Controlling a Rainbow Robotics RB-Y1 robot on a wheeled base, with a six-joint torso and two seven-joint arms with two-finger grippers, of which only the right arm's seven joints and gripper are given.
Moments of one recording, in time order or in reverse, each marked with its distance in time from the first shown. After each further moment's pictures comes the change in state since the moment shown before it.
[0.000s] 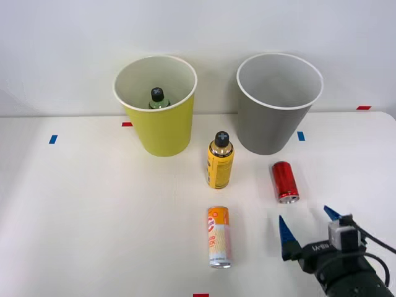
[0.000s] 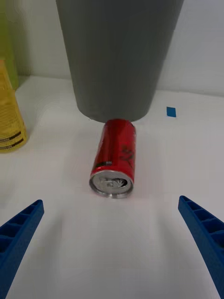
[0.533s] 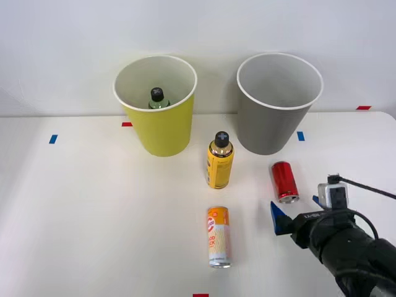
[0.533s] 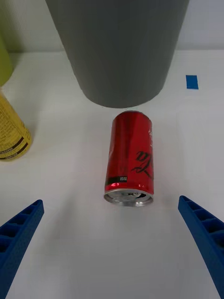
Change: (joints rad) arm -0.183 0.001 -0.059 -0.207 -0.156 0.668 -0.046
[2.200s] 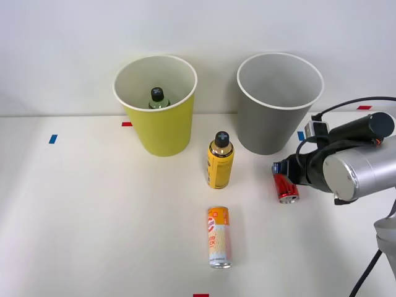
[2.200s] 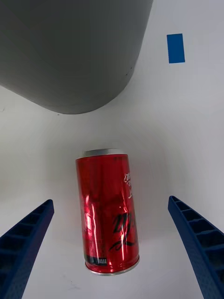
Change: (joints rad) arm -0.699 0.013 -0.084 0.314 -0.045 0.787 -0.249
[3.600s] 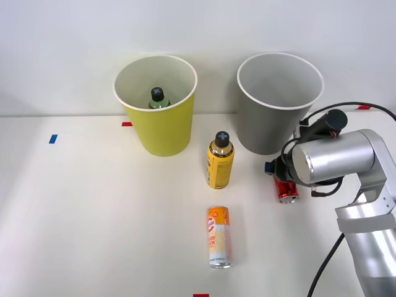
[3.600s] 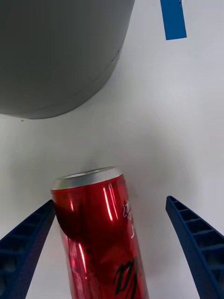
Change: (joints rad) arm -0.103 0.143 -0.019 0.262 0.202 -0.039 0.013
